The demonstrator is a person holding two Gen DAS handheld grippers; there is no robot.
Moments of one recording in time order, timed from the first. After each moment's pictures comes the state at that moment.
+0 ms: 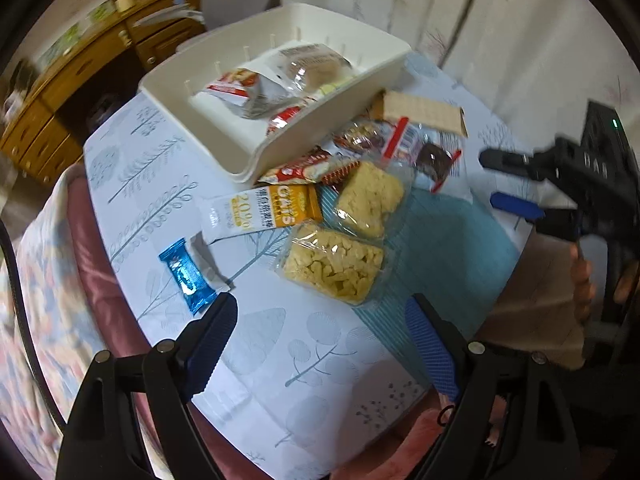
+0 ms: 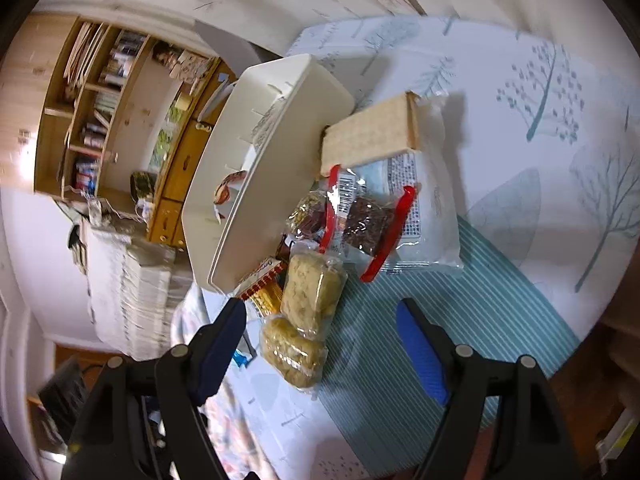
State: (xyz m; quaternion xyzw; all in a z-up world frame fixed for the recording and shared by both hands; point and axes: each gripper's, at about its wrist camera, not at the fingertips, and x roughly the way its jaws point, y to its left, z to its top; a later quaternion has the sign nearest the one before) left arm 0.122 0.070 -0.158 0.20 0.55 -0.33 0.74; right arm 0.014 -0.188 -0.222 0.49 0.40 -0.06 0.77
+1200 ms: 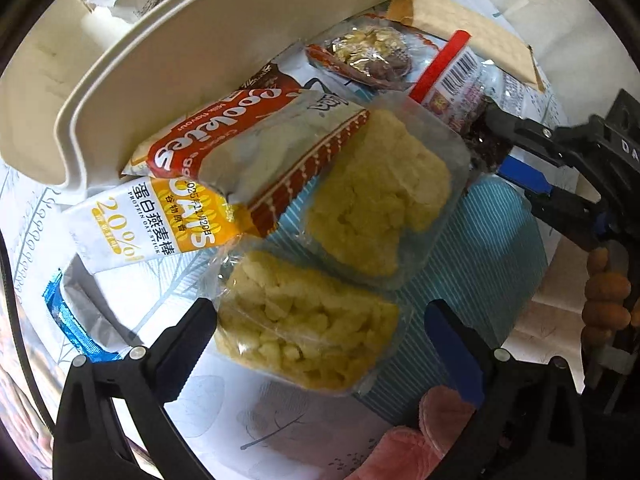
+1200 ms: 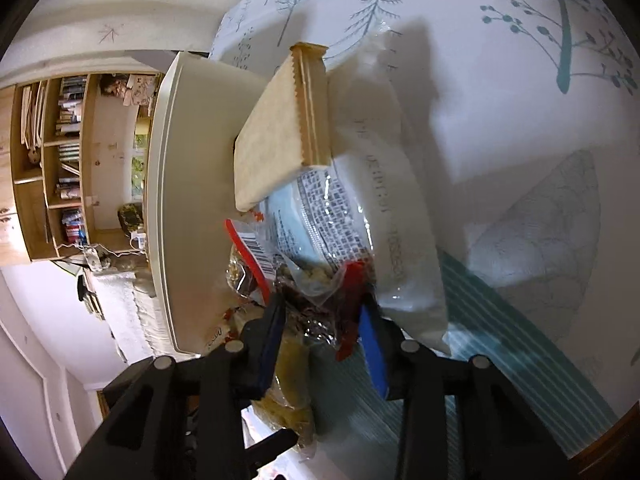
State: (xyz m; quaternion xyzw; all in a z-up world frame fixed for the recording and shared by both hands) left arm 0.186 -0.025 -0.280 0.19 0.69 -0.32 0.61; right arm 0.062 -0.235 -0.302 0.58 0.43 -0.07 0.69
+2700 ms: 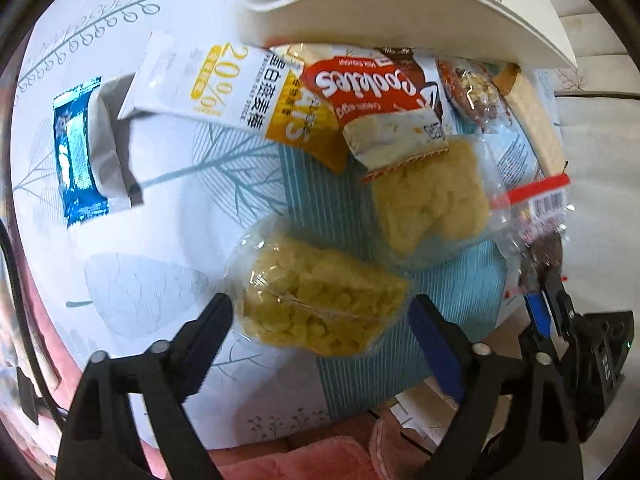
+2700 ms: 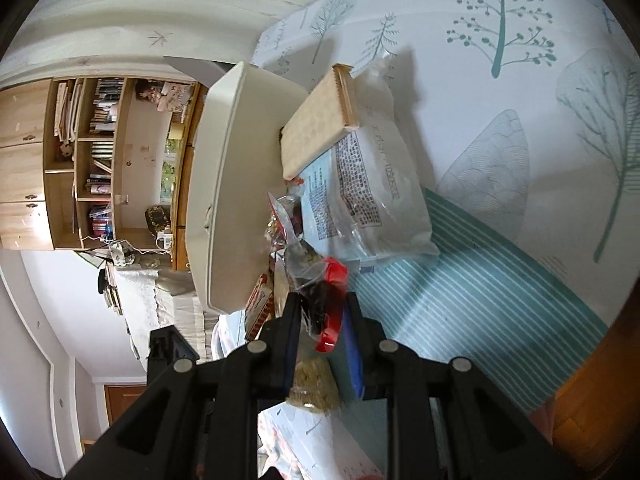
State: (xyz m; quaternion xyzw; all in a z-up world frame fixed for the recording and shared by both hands) left arm 0.199 0.092 -0.295 -0.02 0.77 -0.19 0.60; right arm 0.001 -0.210 -0.263 0.57 0.37 -0.05 0.73
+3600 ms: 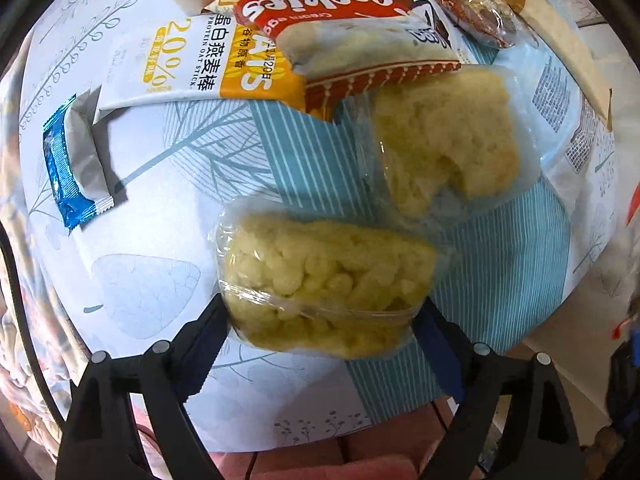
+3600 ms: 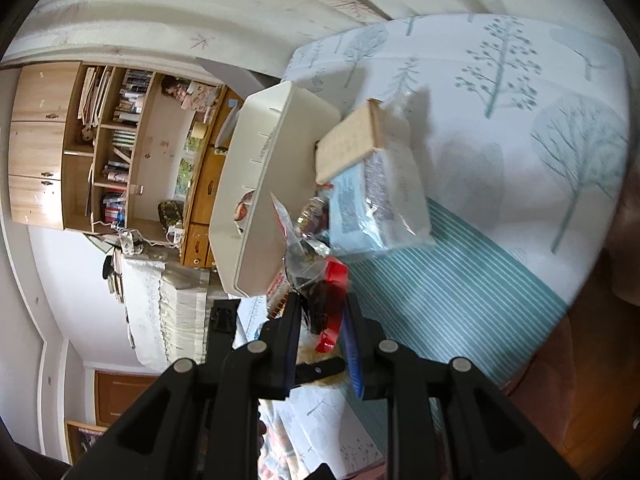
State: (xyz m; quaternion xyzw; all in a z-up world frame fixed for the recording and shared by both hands) left arm 0.130 0.045 -0.316 0.12 0.77 -0.16 0.60; right arm -0.024 -0.209 -0.222 0.54 0.35 -0.04 0.76
